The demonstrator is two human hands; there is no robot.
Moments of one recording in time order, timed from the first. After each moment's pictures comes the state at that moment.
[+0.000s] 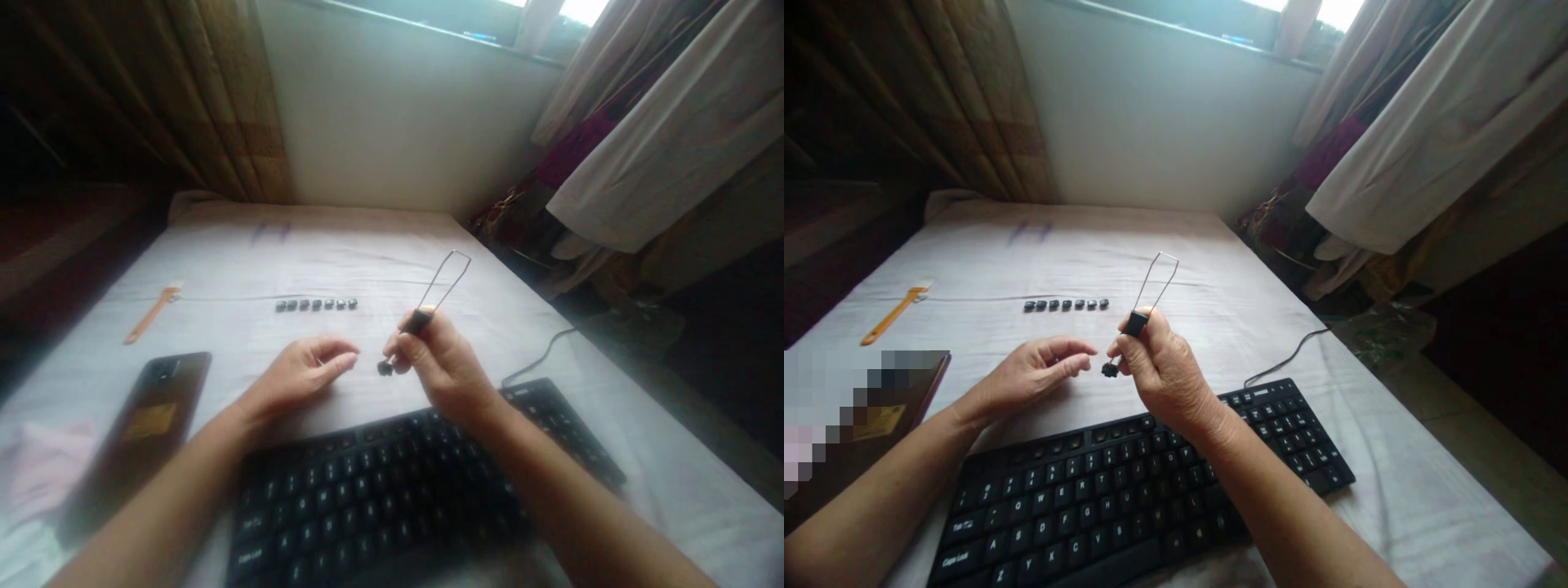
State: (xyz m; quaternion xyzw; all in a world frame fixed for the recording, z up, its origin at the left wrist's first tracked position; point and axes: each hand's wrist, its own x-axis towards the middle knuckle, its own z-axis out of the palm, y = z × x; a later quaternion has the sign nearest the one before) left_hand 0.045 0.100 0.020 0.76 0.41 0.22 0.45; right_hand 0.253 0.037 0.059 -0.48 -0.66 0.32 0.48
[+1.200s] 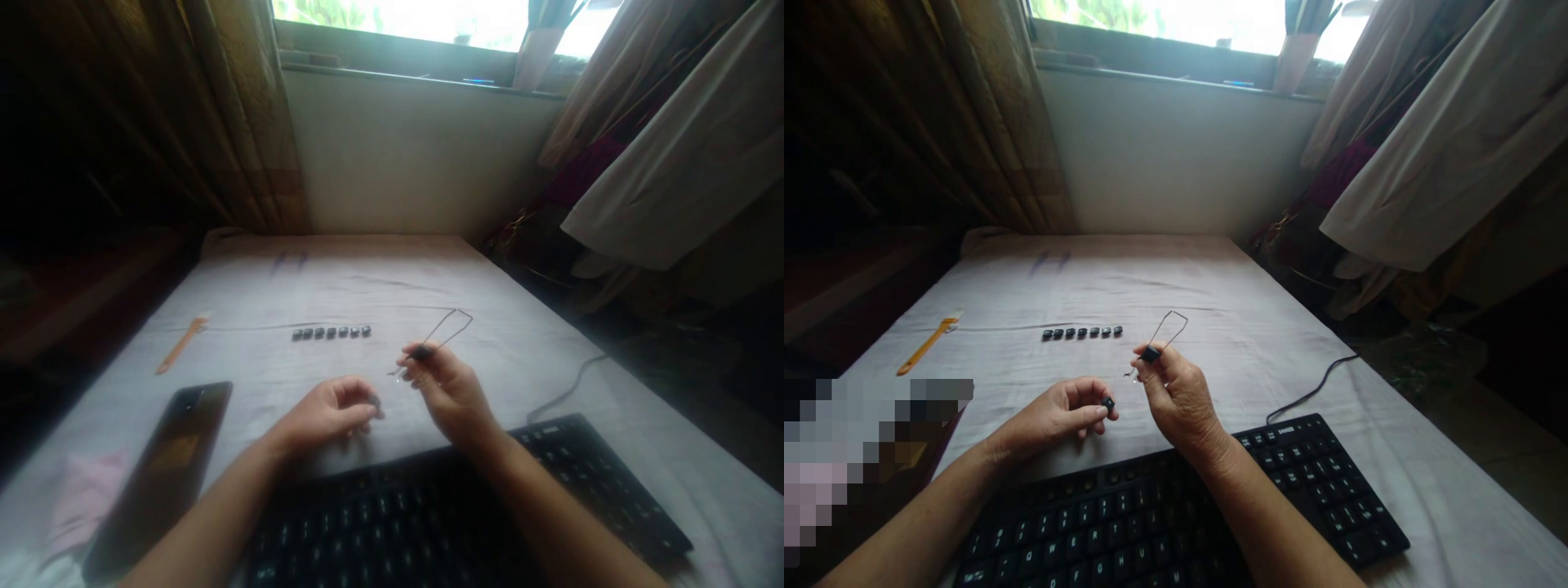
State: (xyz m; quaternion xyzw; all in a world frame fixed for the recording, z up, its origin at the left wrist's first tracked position) left_hand 0.056 0.093 0.015 0.59 0.41 0.19 0.67; right_hand 0.253 0.056 0.036 -0.52 -0.66 0.24 0.49
